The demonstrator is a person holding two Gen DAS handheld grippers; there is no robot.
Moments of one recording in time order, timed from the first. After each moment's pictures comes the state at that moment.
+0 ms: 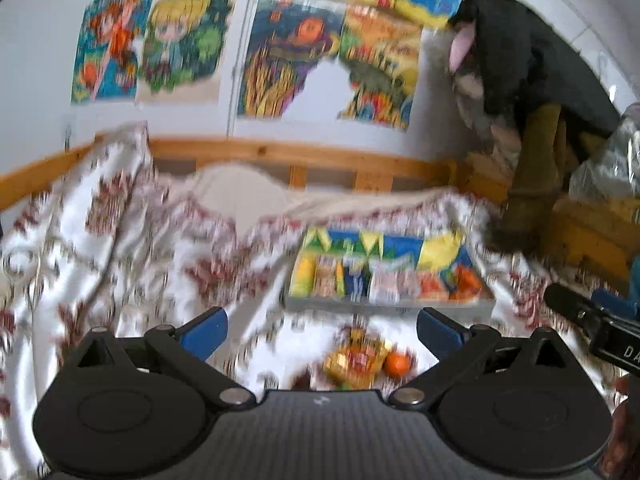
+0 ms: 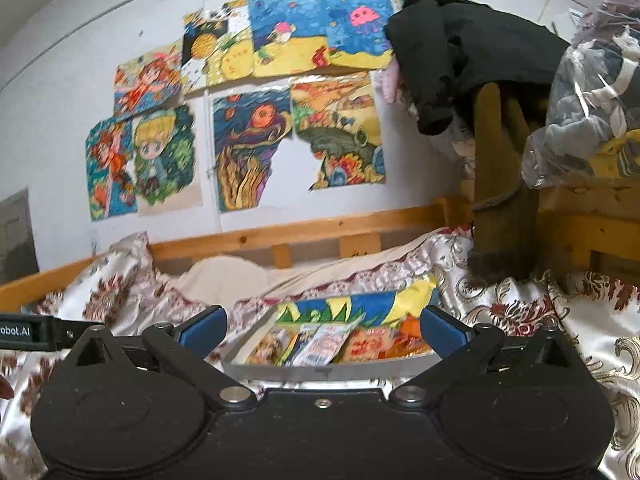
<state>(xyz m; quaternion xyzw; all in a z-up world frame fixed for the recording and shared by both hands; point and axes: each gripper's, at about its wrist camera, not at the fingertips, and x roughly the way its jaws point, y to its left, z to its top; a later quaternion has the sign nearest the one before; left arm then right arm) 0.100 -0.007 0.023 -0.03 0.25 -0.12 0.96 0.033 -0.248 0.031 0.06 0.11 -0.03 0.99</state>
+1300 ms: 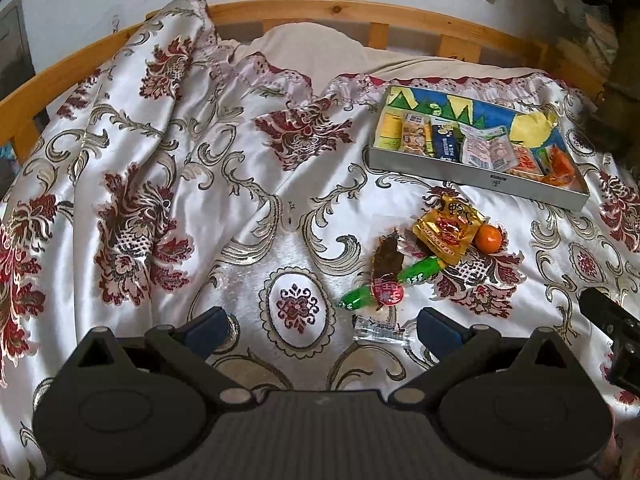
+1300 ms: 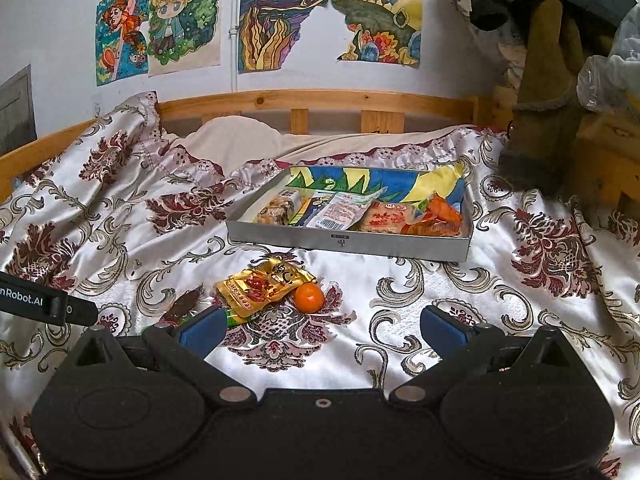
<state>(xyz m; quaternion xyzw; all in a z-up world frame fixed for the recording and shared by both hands) 0.123 0.011 -0.022 0.00 0.44 -0.01 0.90 0.060 -0.212 -0.012 0.01 0.29 -0.01 0.96</state>
